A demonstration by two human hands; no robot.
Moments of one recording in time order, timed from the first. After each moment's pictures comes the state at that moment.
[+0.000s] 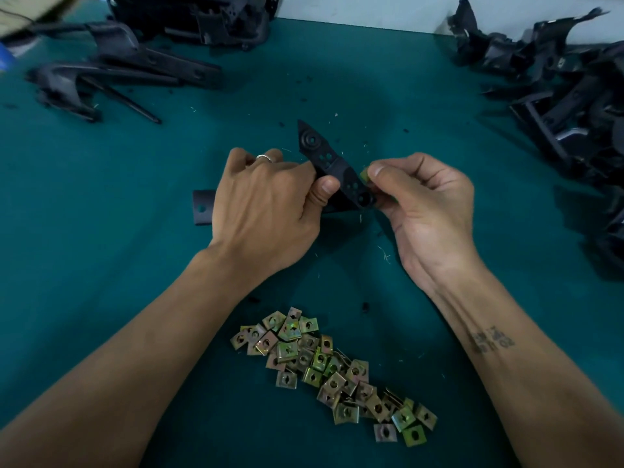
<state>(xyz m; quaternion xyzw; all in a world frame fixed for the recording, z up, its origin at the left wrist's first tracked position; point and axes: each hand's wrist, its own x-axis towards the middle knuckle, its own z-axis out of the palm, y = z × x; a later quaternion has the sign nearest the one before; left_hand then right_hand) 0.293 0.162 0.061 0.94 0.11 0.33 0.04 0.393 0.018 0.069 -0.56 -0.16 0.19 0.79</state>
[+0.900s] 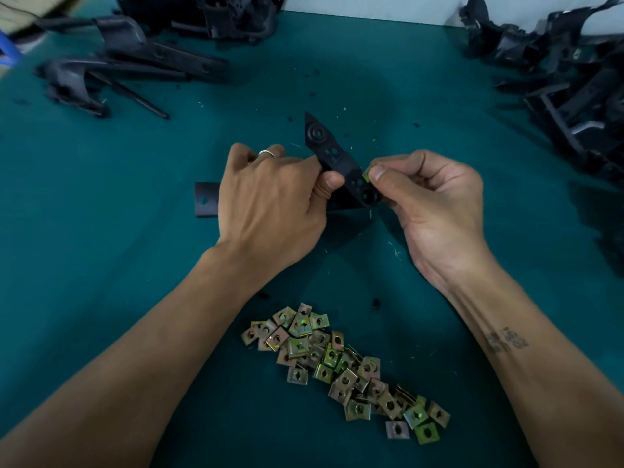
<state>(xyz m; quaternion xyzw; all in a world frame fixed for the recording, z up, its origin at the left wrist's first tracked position) 0.291 0.161 0.061 0.94 0.15 0.31 0.05 0.388 0.020 0.069 -0.61 -0.19 0.18 0.75</state>
